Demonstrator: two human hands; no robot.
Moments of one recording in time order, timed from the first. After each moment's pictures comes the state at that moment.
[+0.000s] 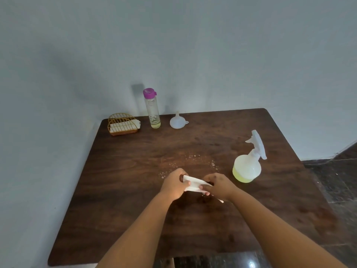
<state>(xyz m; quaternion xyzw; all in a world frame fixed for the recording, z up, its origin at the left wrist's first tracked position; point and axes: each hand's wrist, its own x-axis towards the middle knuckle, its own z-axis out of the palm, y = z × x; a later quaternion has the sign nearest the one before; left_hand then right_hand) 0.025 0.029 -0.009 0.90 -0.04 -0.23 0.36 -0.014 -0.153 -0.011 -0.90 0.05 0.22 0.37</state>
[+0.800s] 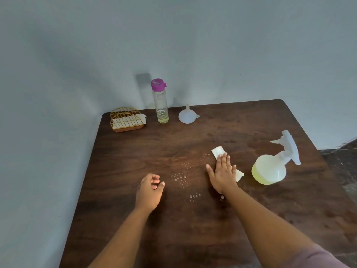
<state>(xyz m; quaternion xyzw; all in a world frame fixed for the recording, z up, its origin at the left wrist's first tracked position) 0.057 0.147 -0.063 0.90 0.09 -0.12 0.41 0.051 -0.112 -0.088 -0.95 0.18 0.16 0.19</state>
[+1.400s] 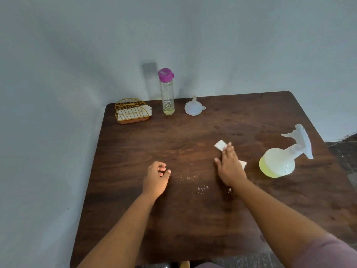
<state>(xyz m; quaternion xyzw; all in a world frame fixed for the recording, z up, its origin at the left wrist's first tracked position) 0.078 0.154 -0.063 0.90 0.08 -0.14 0.41 0.057 -0.112 -0.085 -0.97 0.14 0.12 0.17</state>
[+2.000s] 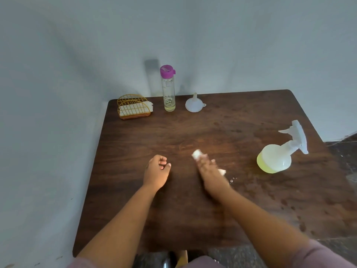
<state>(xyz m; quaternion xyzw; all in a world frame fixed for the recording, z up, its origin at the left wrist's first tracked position) 0.075 0.152 -0.059 0.90 0.08 -0.13 0.41 0.017 -0.059 -0.088 -0.98 -0.07 0.12 0.13</state>
